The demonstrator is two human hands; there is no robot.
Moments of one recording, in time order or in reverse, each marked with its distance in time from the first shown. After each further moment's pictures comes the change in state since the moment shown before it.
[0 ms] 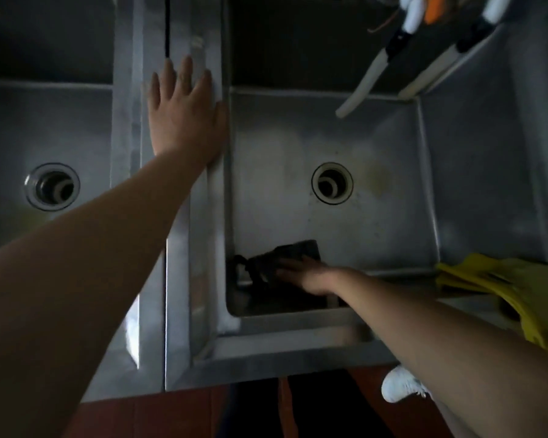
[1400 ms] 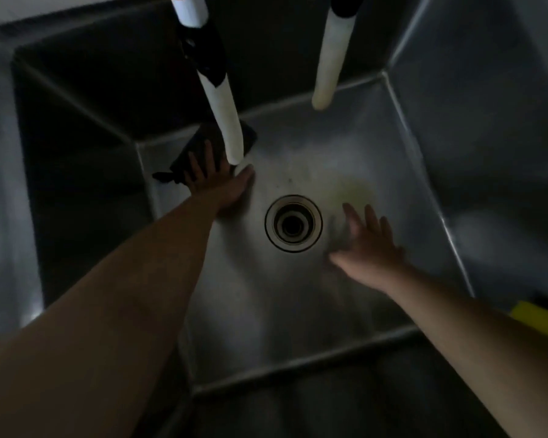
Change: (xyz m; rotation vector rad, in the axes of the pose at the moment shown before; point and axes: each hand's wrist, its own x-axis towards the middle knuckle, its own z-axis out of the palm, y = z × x) left_hand 0.138 0.127 0.268 -0.074 -0.568 -0.166; right_hand 0.038 0.173 -0.127 0.512 0.561 0.170
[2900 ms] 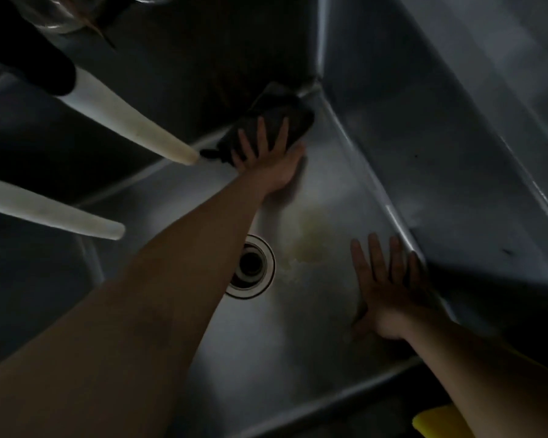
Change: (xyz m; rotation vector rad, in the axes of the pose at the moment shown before) left_hand 0.045 0.228 0.042 0.108 0.004 0.250; right_hand 0.040 0.125 -0.007 -0.327 -0.173 -0.036
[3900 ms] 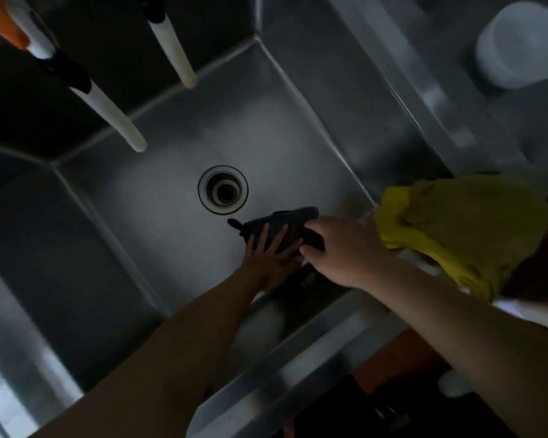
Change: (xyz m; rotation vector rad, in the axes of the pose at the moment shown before) left_hand -0.309 -0.085 0.112 0.376 -0.539 0.539; right_hand -0.204 -0.084 0.010 0.202 0.268 0.022
